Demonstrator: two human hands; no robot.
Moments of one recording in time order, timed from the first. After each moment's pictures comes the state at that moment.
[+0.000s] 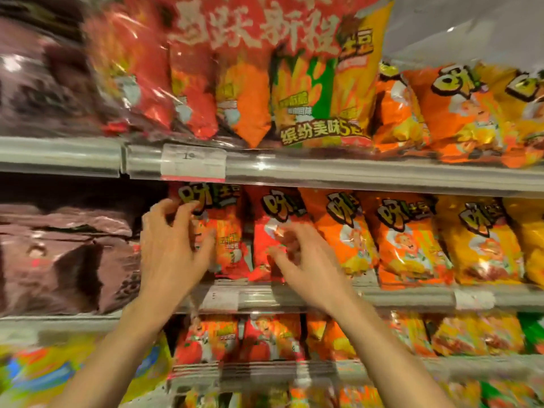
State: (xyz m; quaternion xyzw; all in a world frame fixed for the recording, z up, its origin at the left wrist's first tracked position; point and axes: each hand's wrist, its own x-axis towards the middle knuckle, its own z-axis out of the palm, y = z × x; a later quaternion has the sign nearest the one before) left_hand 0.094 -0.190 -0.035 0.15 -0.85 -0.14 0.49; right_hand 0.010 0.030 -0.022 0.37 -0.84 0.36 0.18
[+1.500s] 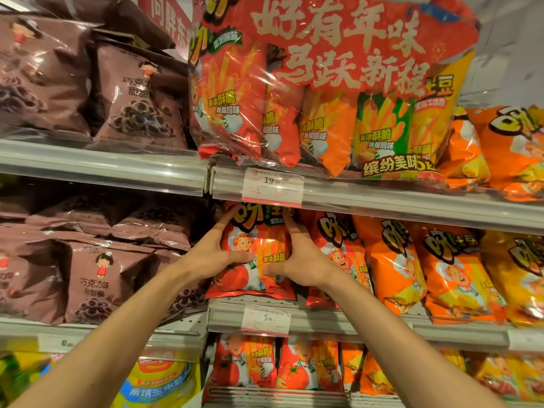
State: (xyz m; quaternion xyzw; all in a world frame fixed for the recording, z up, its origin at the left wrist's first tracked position) left_hand 0.069 -0.292 -0.030 0.00 -0.83 -0.51 0.21; right_hand -0.020 -0.088 -0.006 0.37 -0.86 0.35 -0.03
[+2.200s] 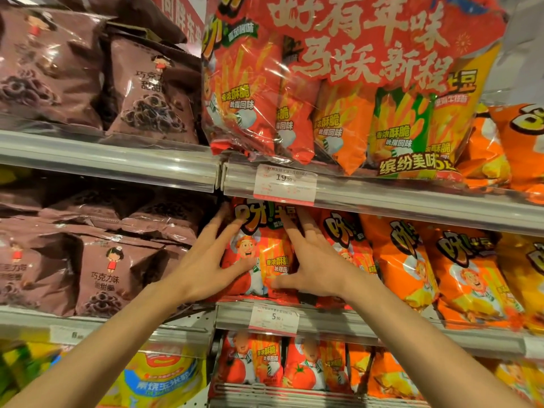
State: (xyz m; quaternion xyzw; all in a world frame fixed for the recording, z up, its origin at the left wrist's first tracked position) left_hand 0.098 -0.299 -0.048 -0.02 -0.92 -0.23 0.31; right_hand -0.001 -0.079 0.007 0.43 -0.89 0.10 0.06
